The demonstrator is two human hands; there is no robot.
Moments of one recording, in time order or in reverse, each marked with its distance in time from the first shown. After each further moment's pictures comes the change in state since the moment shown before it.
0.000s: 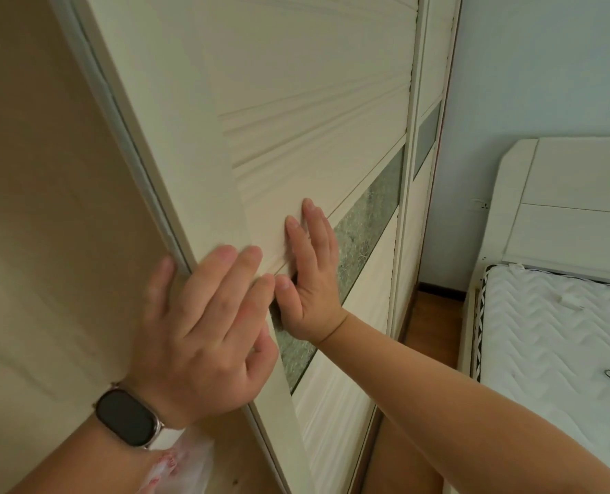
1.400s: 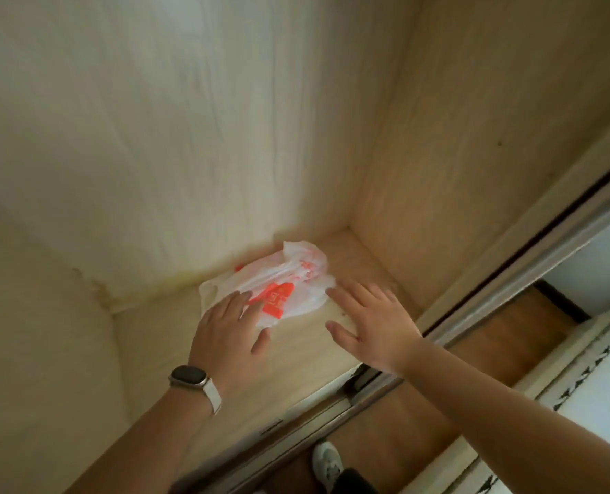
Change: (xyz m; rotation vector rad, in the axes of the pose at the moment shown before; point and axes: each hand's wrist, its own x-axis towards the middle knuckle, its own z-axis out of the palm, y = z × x) left_hand -0.411 -0.023 -0.216 -0.233 -1.038 -0.941; right_hand -0.221 -0.257 0.056 -0.152 -1.330 -0.126
